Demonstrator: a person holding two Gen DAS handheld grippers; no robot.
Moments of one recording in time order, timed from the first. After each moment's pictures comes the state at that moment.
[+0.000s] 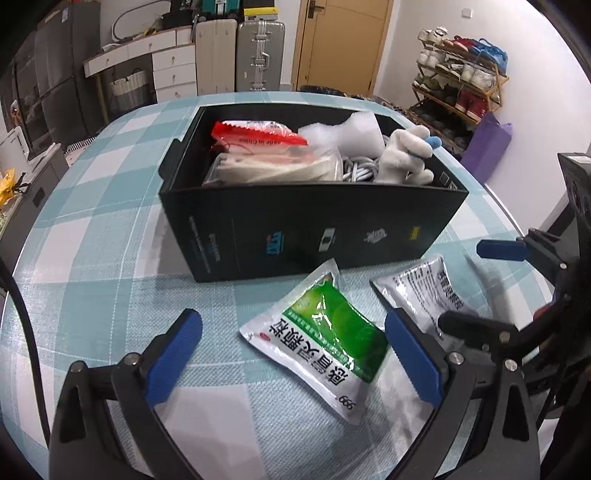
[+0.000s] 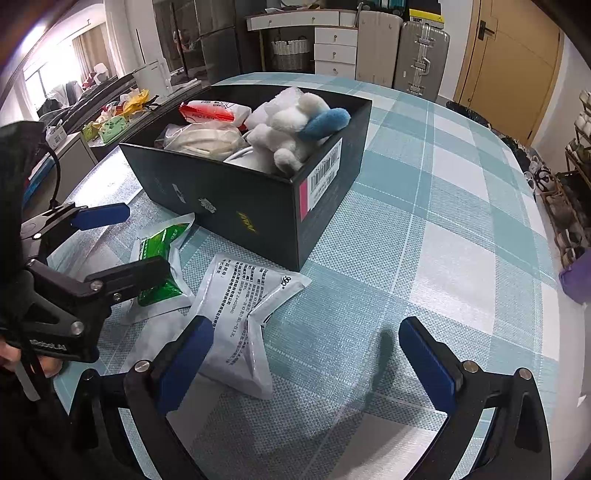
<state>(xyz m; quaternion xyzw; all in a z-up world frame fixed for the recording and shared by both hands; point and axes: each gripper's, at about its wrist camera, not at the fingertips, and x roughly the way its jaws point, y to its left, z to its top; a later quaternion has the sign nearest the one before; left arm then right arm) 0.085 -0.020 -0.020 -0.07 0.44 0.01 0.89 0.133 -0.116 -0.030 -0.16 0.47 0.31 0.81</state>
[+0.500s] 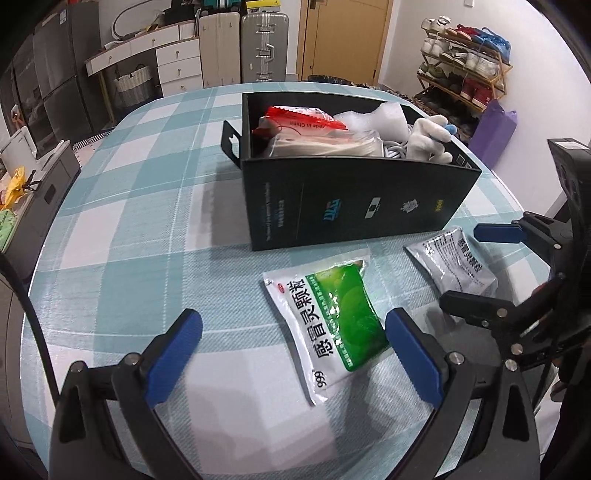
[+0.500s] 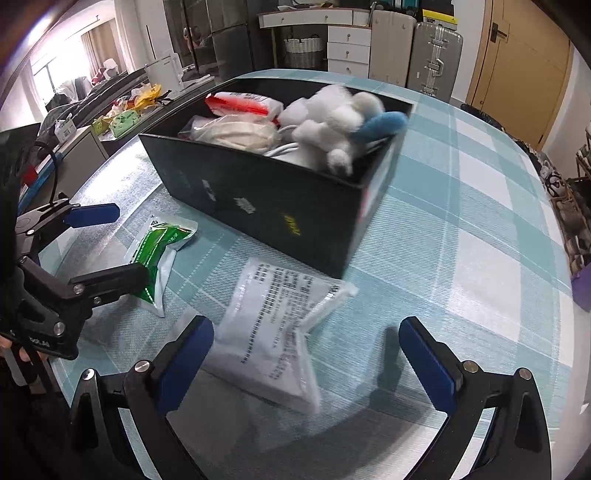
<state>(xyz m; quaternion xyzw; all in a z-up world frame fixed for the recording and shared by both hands) 0.063 0.006 -0.016 -0.05 0.46 0.02 0.89 0.124 -0.092 -0.036 -0.16 0.47 0.33 0.80</state>
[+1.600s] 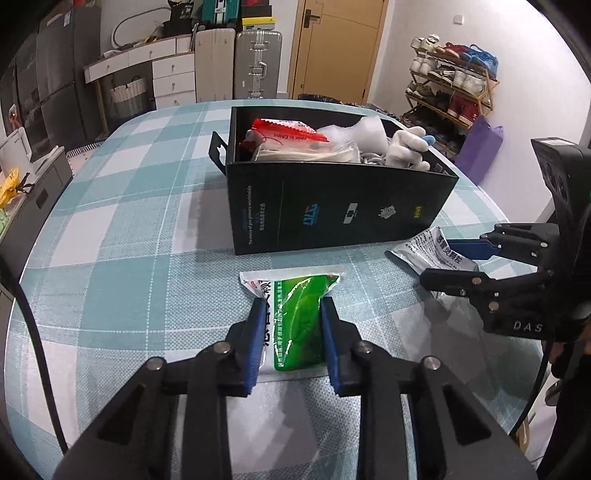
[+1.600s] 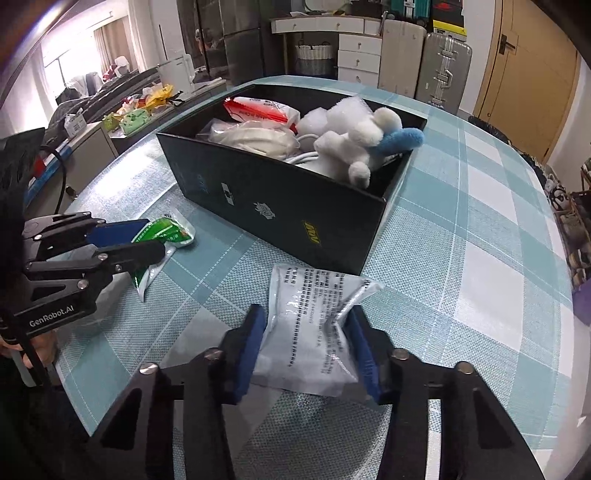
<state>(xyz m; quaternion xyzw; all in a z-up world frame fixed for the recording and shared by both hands) 0.052 0.001 -0.016 -0.06 0.42 -0.01 0.91 0.118 -0.094 -0.032 -0.17 0.45 0.35 0.80</state>
